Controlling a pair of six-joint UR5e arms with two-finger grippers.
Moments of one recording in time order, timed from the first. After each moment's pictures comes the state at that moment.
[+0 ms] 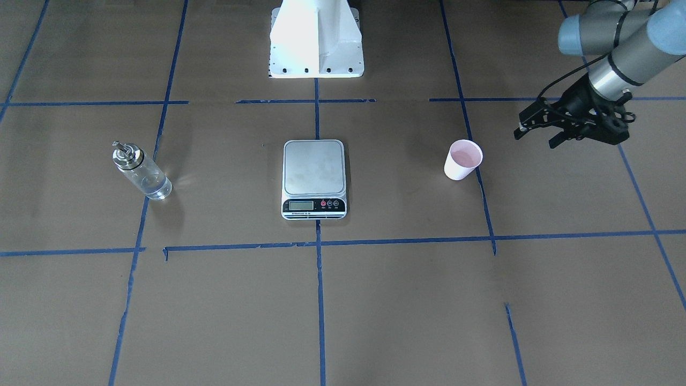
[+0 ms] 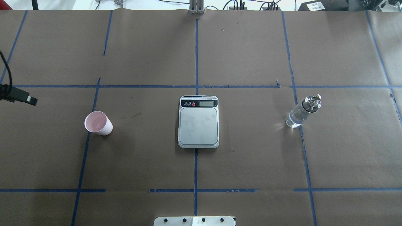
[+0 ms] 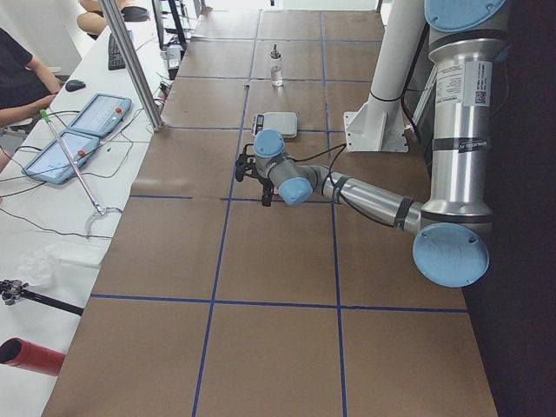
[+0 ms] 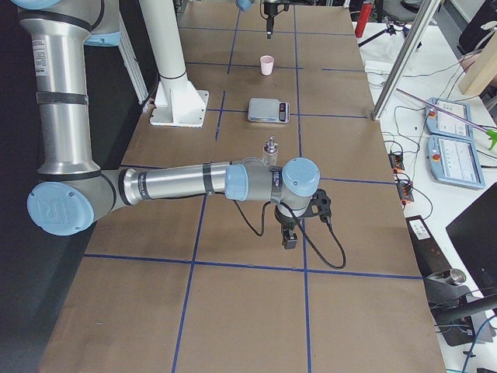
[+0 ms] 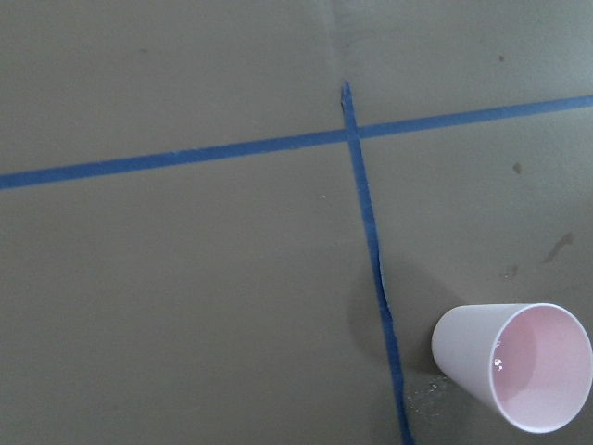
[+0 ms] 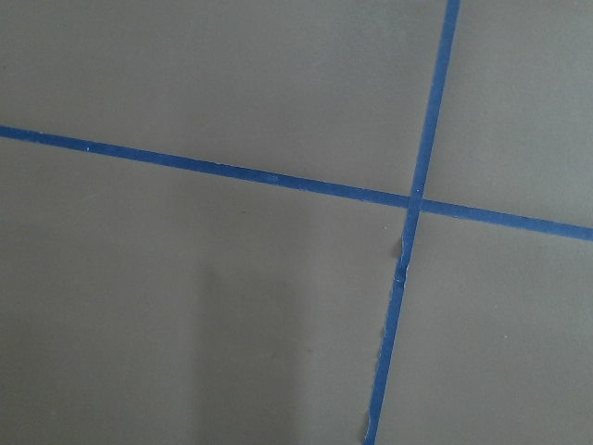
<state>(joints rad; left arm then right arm) -0.92 -1.55 -1.87 -2.16 -2.30 -0.96 1.54 -1.55 1.71 -1.72 2.43 -0.15</state>
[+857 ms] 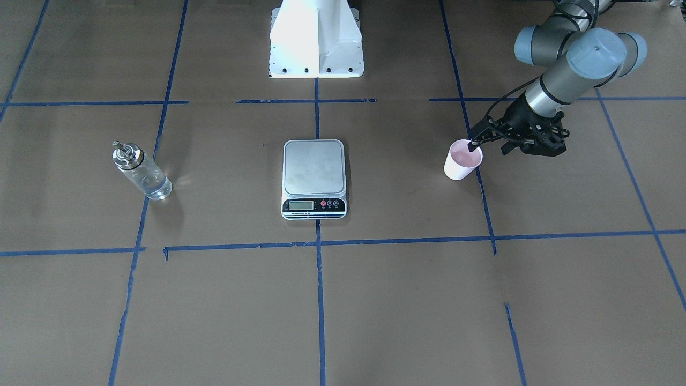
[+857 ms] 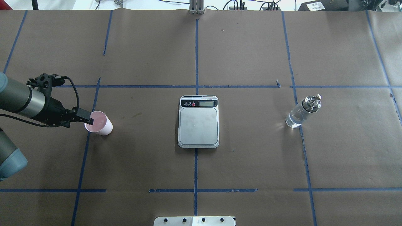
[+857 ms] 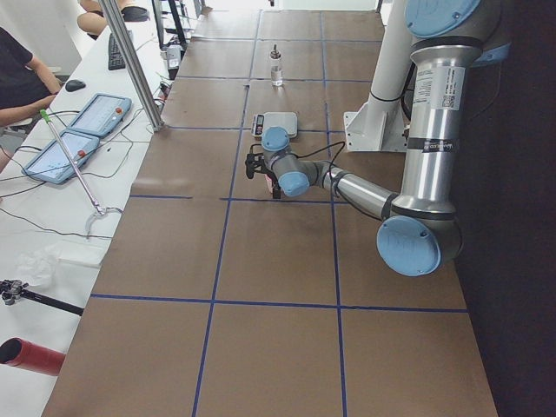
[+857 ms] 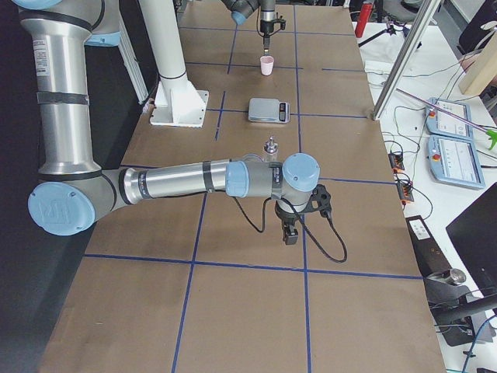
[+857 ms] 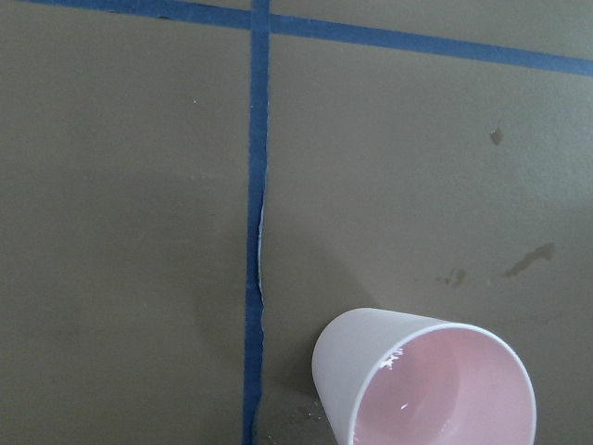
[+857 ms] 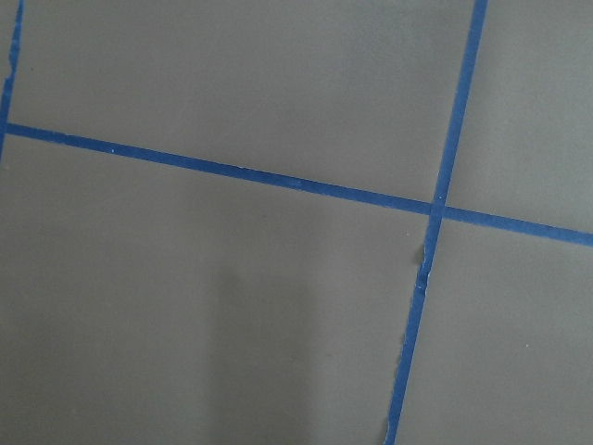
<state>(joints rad) -0.79 -1.64 -1.79 -2.17 -2.20 -1.13 1.54 -1.55 1.72 -1.72 2.45 -0.15</state>
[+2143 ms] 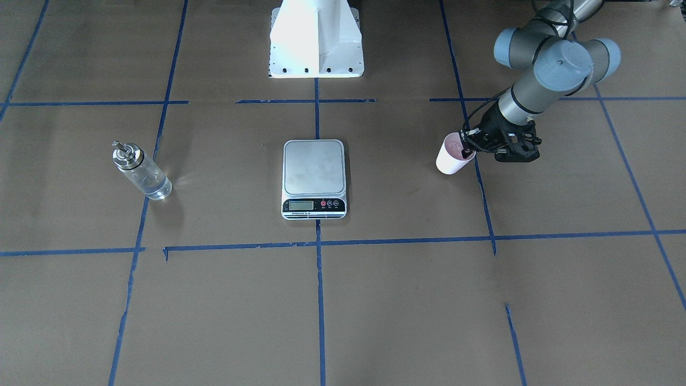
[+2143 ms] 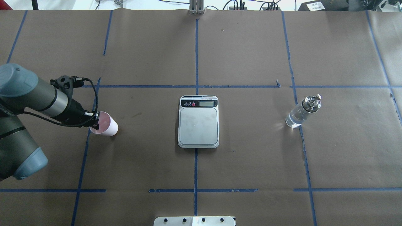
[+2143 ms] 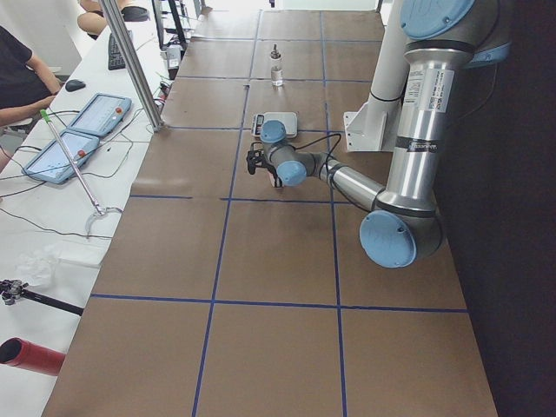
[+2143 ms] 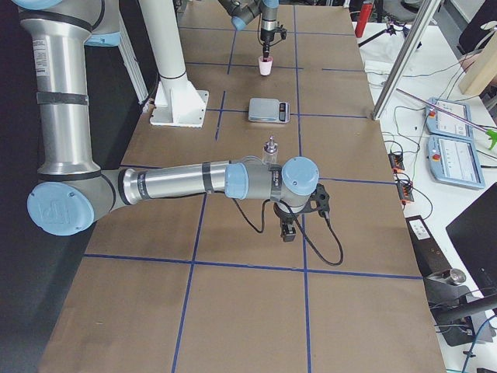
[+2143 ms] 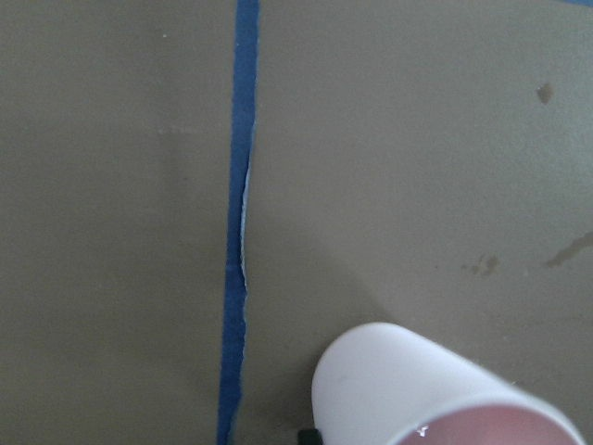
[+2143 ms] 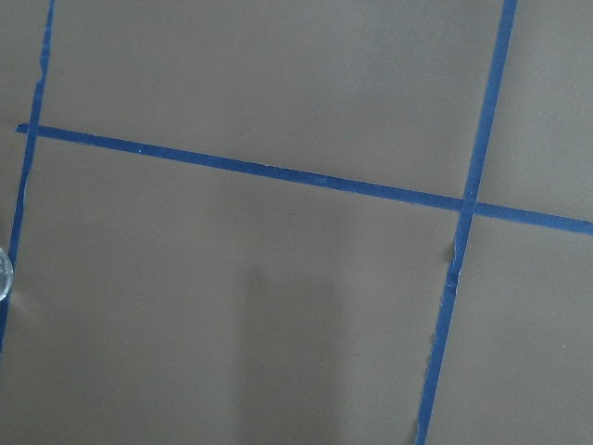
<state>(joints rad) -0.74 -1.80 -1.81 -1.91 -2.19 -1.17 1.54 -1.55 1.72 -1.72 2.50 -0.14</state>
